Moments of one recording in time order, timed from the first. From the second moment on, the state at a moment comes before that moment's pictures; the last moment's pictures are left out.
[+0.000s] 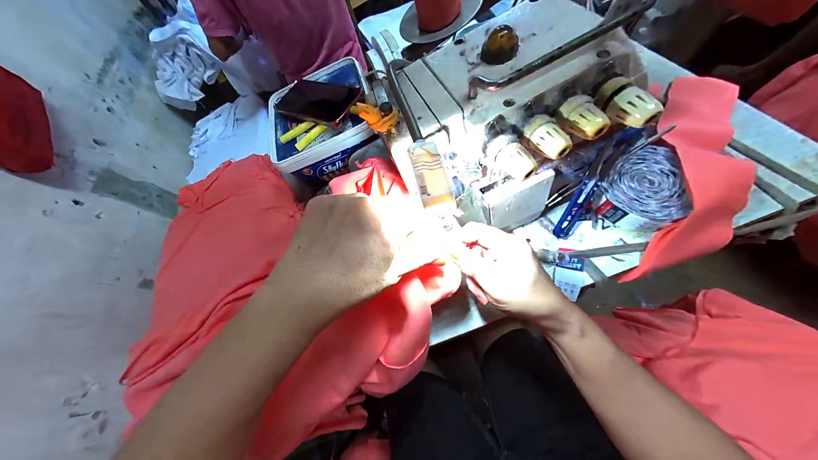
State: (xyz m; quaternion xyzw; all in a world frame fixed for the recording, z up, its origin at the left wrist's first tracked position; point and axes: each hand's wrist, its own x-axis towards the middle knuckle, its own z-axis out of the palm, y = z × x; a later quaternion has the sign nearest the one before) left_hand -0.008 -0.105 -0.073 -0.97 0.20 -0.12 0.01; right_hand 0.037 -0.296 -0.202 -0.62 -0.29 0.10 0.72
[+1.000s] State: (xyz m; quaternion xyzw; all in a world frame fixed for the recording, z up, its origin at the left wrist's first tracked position) left_hand 0.012 -0.060 -0.096 -0.97 0.26 -0.02 -0.01; right_hand 0.034 -0.297 -0.210 -0.59 -0.29 0.07 0.75
